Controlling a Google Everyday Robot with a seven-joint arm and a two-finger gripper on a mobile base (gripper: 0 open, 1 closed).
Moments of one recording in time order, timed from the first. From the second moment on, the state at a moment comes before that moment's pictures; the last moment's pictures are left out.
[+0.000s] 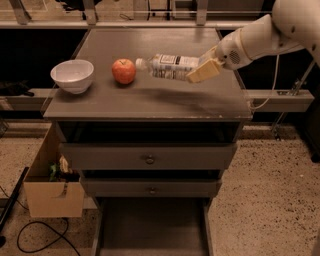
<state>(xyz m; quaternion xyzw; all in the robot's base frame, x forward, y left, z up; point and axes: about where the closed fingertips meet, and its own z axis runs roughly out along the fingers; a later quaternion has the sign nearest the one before) 0.687 -0.110 0.900 -0.49 0.75 0.21 0.38</state>
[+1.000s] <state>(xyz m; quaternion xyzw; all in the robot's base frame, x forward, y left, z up) 0.591 -0.130 0.944 -0.48 0.76 0.18 0.41</state>
